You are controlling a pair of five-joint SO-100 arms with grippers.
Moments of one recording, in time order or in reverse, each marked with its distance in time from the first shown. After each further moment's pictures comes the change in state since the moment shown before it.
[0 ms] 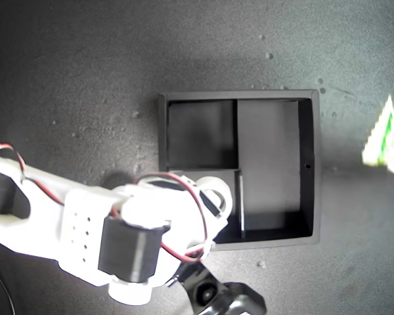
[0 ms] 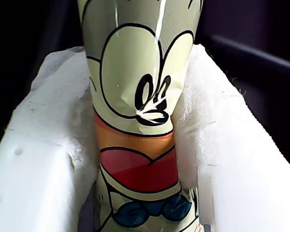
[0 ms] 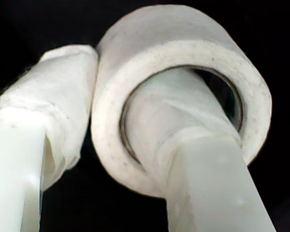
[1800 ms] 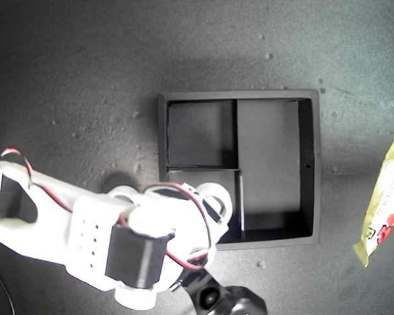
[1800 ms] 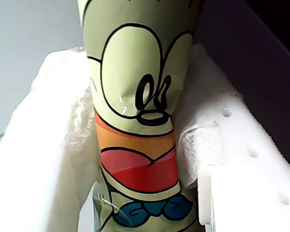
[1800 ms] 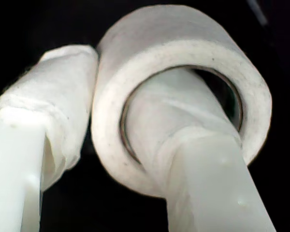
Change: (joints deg) arm 0 2.2 -4.4 -3.4 0.0 -3.1; arm 1 -11.7 4.3 3.4 -3.2 -96.9
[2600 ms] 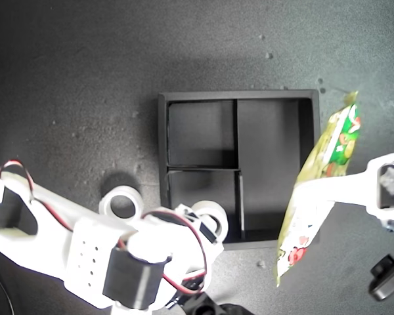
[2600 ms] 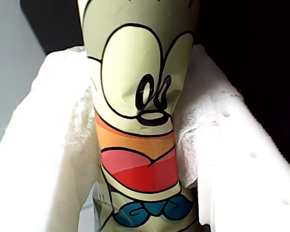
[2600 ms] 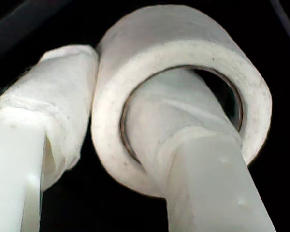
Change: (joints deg) arm 0 2.2 -1.9 -1.6 0.0 -1.8; arm 1 -5.5 -43.7 -17.8 -20.8 6.6
